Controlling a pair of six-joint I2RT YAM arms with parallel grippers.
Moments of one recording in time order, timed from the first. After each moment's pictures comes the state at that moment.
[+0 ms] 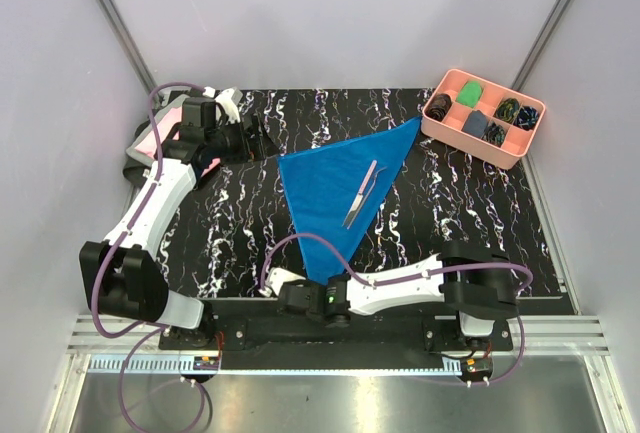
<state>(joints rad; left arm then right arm) -0.15 1.42 1.25 -0.50 0.42 -0.32 1.50 1.76 1.04 -0.42 0.39 0.19</state>
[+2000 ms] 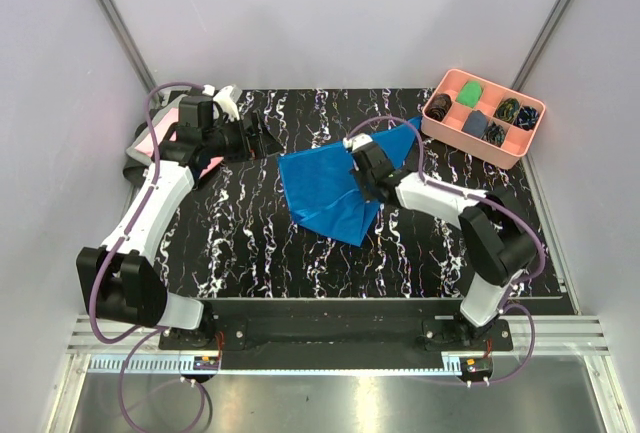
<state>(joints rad) -0.15 1.40 1.25 -0.48 0.50 -0.36 0.64 1.74 1.11 -0.24 0.27 0.07</state>
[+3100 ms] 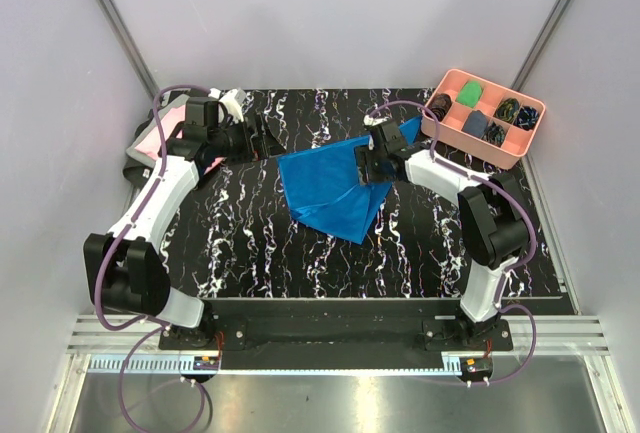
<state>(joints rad) -0.15 1.46 1.25 -0.47 0.52 -0.37 0.46 1.85 1.29 -0.34 0.04 0.22</state>
